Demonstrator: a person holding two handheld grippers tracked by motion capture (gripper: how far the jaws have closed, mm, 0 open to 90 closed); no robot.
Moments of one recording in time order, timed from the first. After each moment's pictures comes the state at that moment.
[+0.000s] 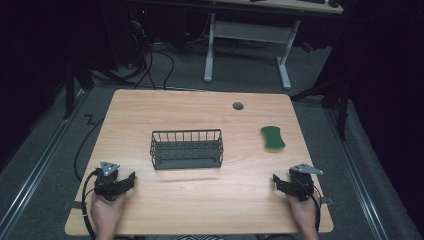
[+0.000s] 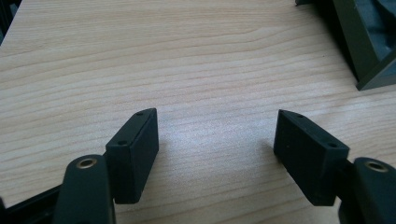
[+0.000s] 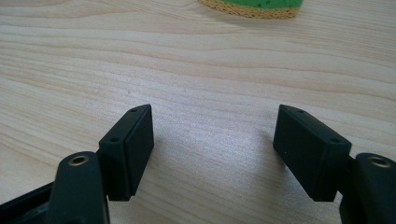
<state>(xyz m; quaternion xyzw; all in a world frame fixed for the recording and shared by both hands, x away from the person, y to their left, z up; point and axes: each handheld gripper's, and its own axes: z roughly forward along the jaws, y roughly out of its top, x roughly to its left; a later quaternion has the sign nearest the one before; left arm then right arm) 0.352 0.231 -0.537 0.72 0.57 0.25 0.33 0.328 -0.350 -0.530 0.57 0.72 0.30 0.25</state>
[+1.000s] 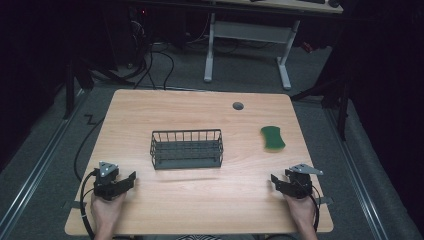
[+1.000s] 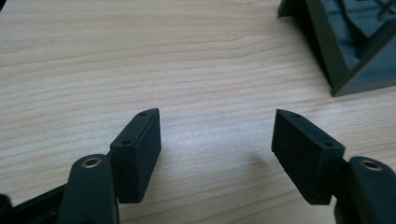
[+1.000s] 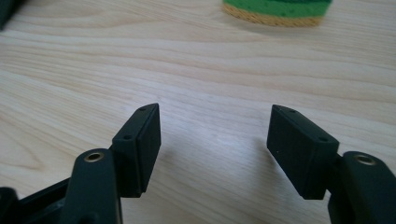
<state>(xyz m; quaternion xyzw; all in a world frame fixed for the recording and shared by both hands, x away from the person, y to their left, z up) 0.349 0.232 -0.532 0.71 0.56 0.23 0.35 0.324 -0.343 -0.524 0.56 0.73 0.33 0.23</state>
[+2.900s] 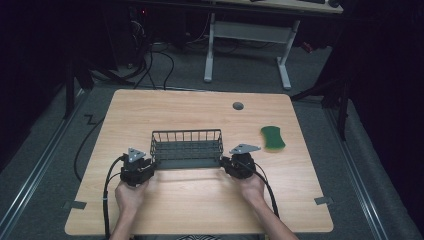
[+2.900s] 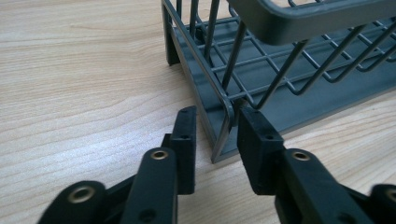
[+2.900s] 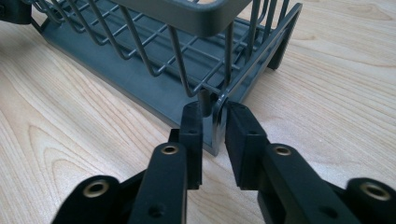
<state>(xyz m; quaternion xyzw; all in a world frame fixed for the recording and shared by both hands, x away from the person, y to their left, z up) 0.379 0.163 -0.509 0.75 0.51 0.18 0.38 0.389 -0.186 -0.503 0.43 0.81 0.38 0.15</state>
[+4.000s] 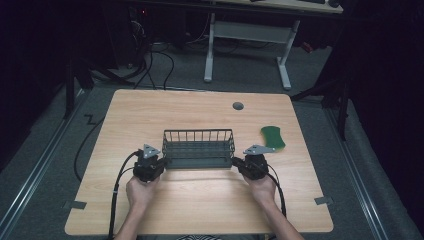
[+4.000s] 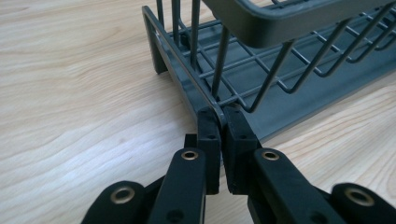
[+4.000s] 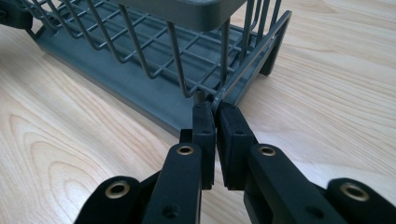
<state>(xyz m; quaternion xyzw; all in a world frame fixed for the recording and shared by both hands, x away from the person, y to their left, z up) 0.390 0.124 -0.503 0.79 0.46 0.16 0.38 0.381 -0.225 -0.500 0.44 0.79 0.39 0.16</state>
